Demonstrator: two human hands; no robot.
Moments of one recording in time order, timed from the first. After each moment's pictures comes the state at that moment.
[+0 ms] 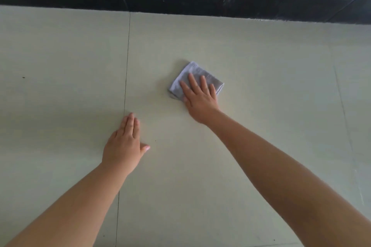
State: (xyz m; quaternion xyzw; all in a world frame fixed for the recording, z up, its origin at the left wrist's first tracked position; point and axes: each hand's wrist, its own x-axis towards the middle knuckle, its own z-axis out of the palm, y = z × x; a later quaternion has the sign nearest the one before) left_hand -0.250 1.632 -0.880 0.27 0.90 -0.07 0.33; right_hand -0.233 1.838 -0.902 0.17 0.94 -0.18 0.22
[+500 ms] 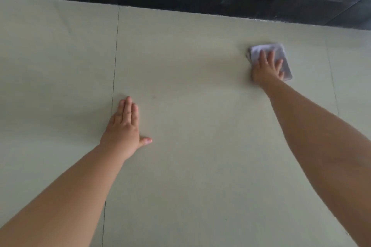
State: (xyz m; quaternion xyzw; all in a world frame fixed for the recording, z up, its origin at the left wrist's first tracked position) left_hand -0.284 1.669 -0.893 0.27 0.88 -0.11 0.37; right_hand -0.238 2.005 -0.905 0.48 0.84 -0.18 0.16
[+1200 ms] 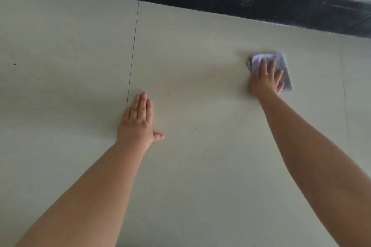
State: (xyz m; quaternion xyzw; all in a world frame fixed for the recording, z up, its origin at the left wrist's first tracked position) left_hand -0.281 1.667 -0.892 0.25 0.89 -0.07 0.36; right_hand -0.242 1.960 -0.906 0.48 0.85 -0.18 0.12
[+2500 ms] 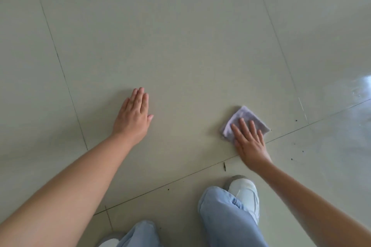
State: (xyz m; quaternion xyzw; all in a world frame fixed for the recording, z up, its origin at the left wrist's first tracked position) left_hand -0.162 1.683 -0.889 0.45 0.84 -0.02 0.29; right_hand 0.115 1.832 -0.892 0.38 0.85 -0.20 0.29
